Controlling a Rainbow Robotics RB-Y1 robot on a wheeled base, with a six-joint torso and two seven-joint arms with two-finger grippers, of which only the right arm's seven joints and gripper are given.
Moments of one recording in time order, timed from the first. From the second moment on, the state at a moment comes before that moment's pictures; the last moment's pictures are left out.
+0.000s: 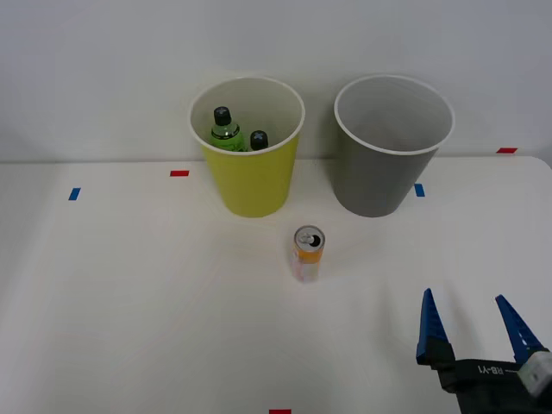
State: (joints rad) arm 0.87 0.02 0.09 -2.09 0.40 -0.44 0.98
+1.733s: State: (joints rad) arm 0.89 0.02 -0.16 -1.77 0.47 -0.97 0.73
